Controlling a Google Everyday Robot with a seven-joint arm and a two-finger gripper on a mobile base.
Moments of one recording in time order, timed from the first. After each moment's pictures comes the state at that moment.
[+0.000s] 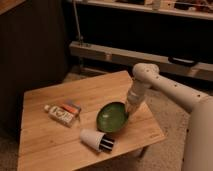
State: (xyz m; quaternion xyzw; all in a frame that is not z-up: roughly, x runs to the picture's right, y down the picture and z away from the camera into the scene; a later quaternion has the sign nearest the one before) arm 0.107 0.134 0.817 -0.23 -0.43 -0.64 0.59
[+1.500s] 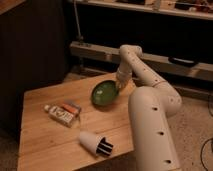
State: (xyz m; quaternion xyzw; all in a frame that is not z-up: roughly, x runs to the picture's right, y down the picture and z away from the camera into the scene) arm 0.123 0.000 0.932 -0.23 -0.36 -0.63 0.64
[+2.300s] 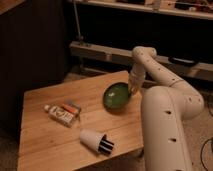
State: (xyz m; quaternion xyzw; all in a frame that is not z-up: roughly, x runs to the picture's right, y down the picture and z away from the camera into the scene) arm 0.189 0.037 0.885 -0.24 -0.36 -0.60 0.67
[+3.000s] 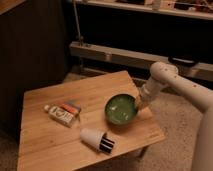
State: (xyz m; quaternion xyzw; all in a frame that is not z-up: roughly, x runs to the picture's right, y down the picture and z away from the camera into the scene) arm 0.172 0.128 0.785 -0.12 -0.40 -0.62 0.66
